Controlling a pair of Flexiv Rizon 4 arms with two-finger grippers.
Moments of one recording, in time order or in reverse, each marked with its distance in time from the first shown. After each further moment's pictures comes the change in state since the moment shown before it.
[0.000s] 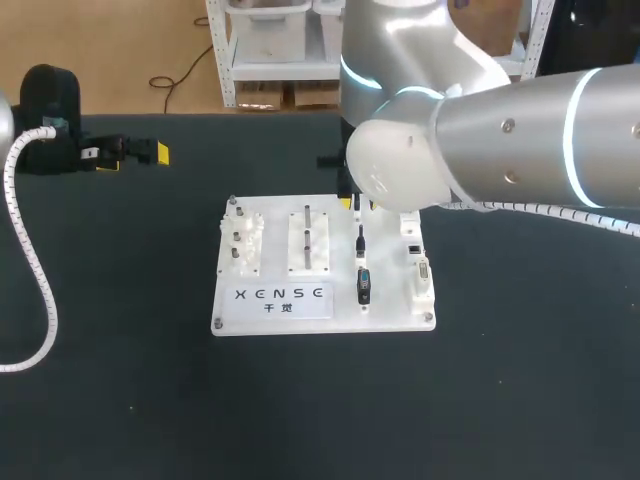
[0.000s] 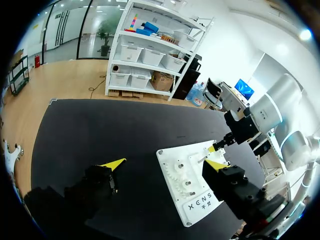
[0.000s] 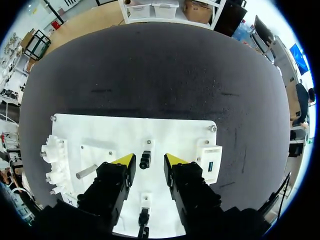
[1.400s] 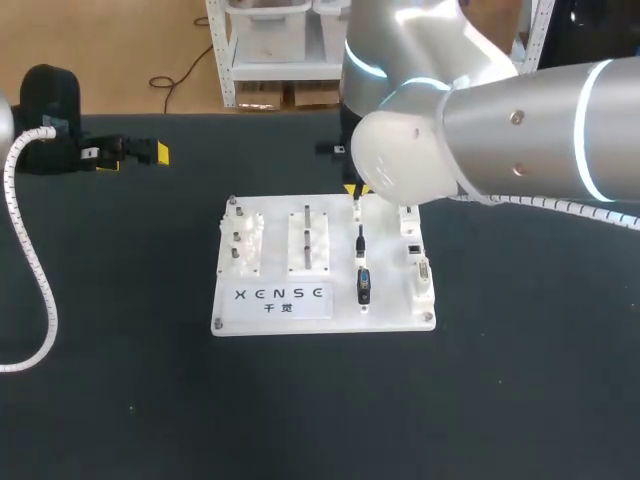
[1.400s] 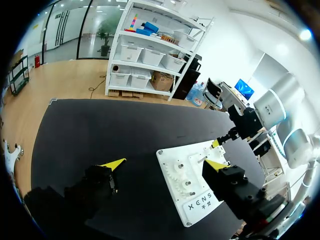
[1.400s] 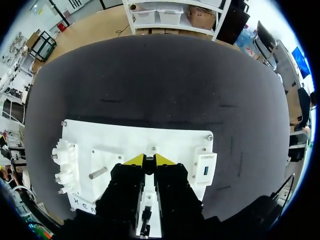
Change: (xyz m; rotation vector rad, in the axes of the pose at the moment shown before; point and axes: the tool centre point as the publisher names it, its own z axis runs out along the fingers) left arm 0.000 0.000 0.000 0.000 0.000 0.000; right arm -0.013 0.004 -0.022 -0.025 -0.052 -0.017
